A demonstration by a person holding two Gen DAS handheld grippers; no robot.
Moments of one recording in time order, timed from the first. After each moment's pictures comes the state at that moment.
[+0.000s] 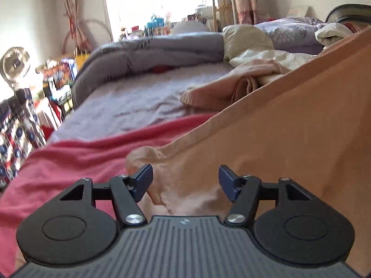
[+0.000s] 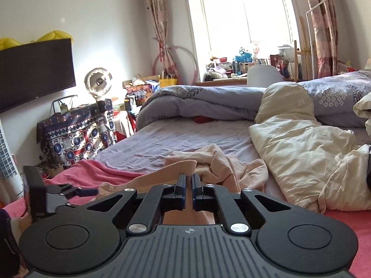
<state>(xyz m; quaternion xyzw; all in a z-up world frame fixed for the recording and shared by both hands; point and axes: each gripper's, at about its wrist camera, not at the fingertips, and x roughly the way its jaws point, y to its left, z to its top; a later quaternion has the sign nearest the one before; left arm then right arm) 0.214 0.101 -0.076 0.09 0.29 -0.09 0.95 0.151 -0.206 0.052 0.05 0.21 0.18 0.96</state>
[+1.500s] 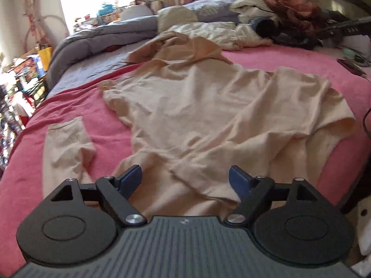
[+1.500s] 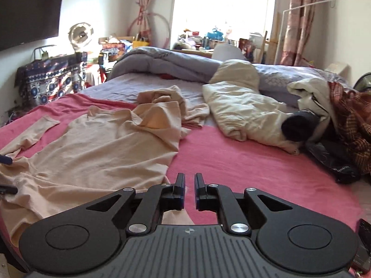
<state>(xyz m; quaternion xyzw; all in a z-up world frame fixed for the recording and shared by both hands) -0.102 0.116 -0.032 0.16 0.33 -0.23 0.90 -0.081 -0.247 0.038 -0.05 0.28 0.06 0.96</state>
